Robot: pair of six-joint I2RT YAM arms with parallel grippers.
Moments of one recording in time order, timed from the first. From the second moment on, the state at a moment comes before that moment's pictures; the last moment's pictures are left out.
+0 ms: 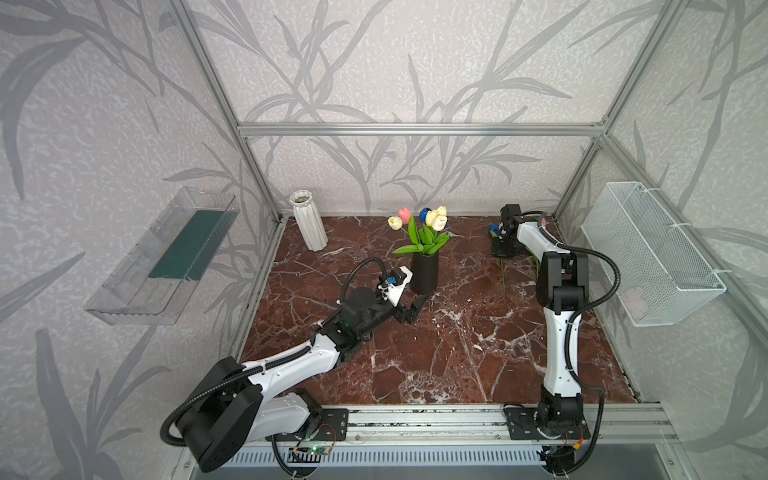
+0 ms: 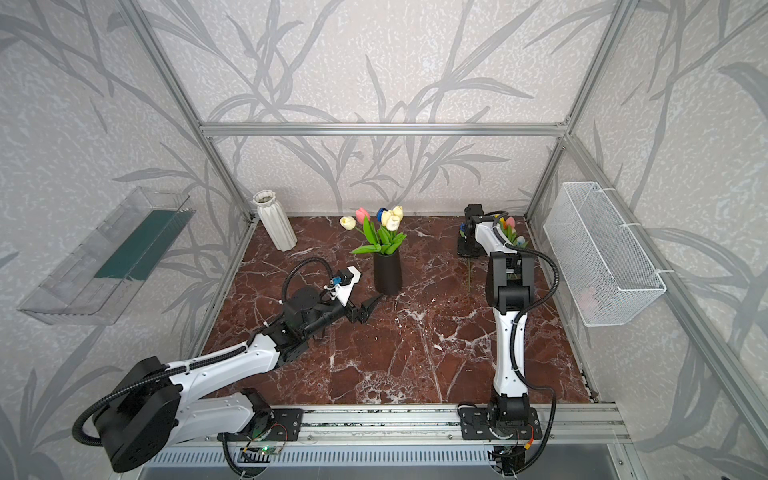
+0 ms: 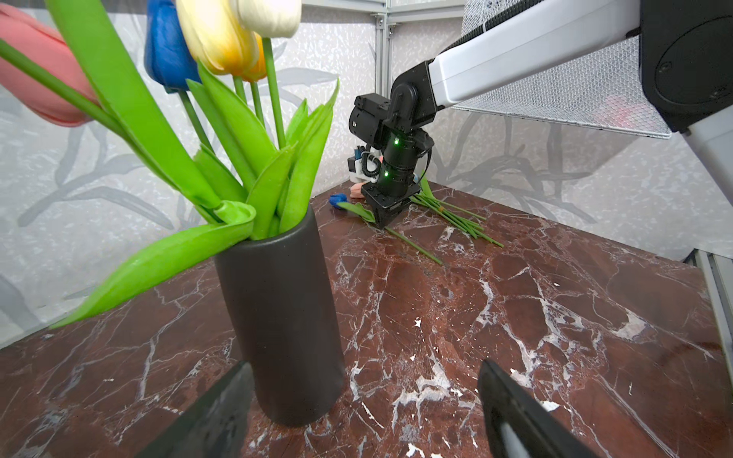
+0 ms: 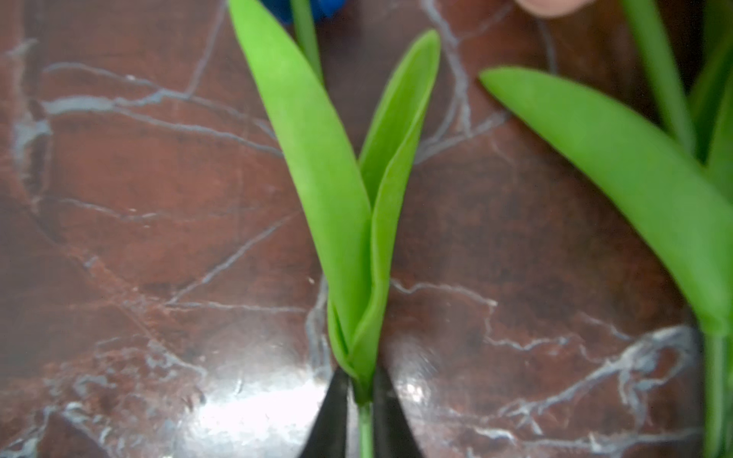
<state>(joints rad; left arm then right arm) -0.71 1.20 0.51 0.59 0.13 0.03 0.04 2.40 2.00 -0.85 0.06 0.14</state>
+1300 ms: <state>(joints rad) -0.64 1.12 0.42 0.63 -0.26 -0.02 0.70 1.48 0.90 0.94 -0.35 0.02</state>
